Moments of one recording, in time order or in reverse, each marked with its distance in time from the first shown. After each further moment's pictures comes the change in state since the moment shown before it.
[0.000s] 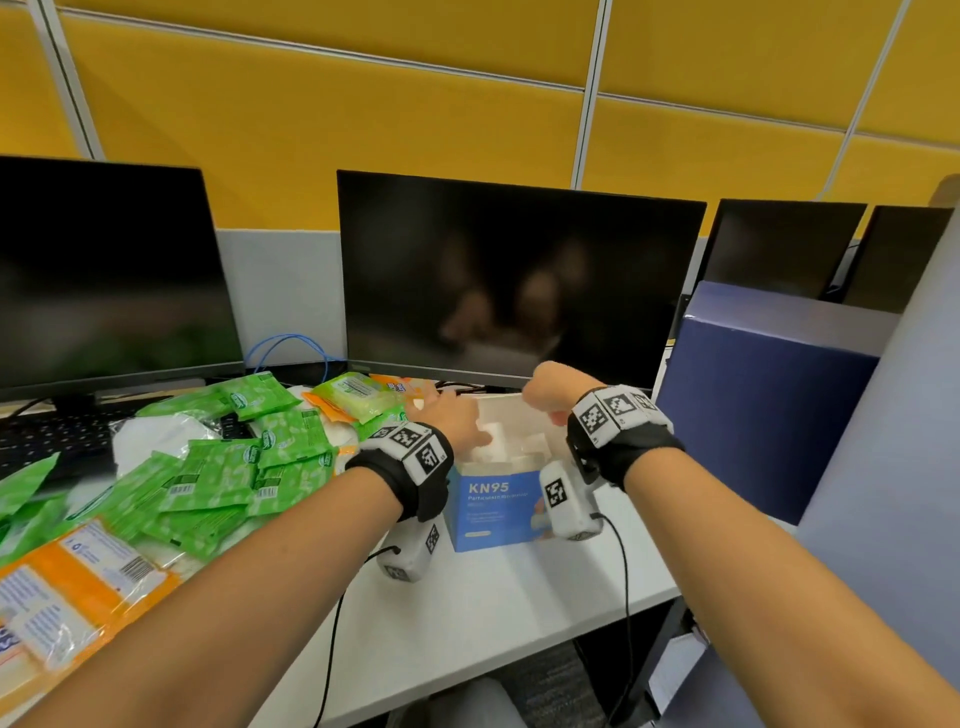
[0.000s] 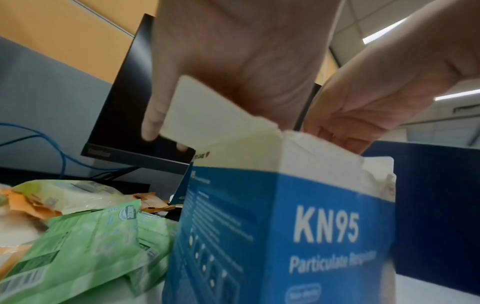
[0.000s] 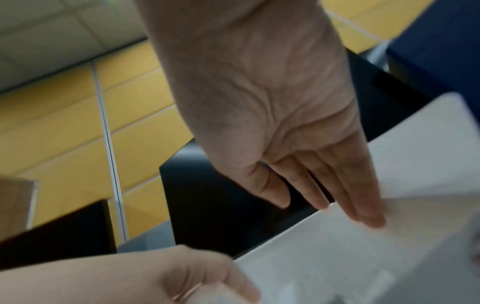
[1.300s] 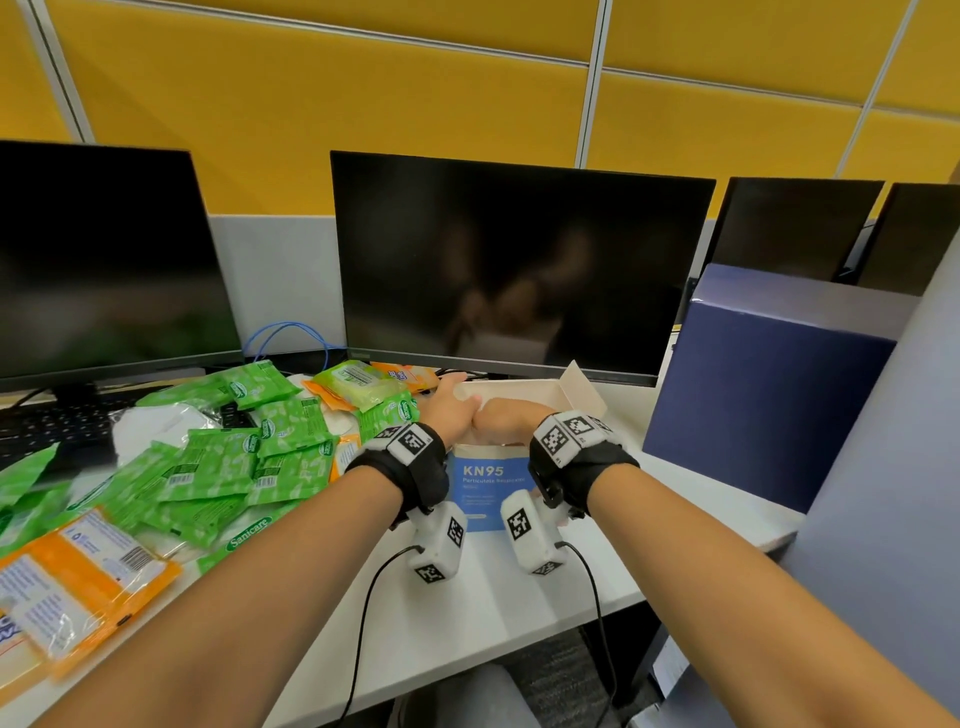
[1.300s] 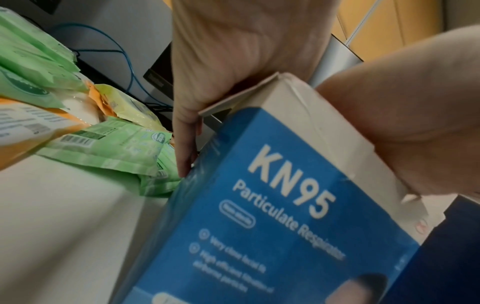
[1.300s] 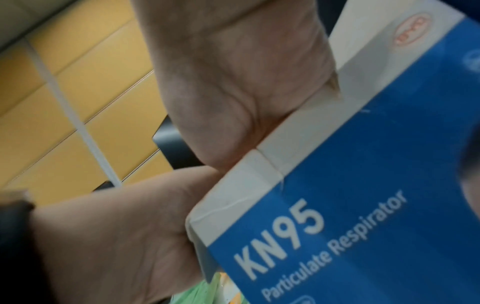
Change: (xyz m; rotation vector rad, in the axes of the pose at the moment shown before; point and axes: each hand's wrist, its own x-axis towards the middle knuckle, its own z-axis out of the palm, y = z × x) left_hand 0.016 -0.011 0.026 -0.903 0.115 -0.111; right_hand 0.014 -0.017 0.059 0.118 -0.177 -0.150
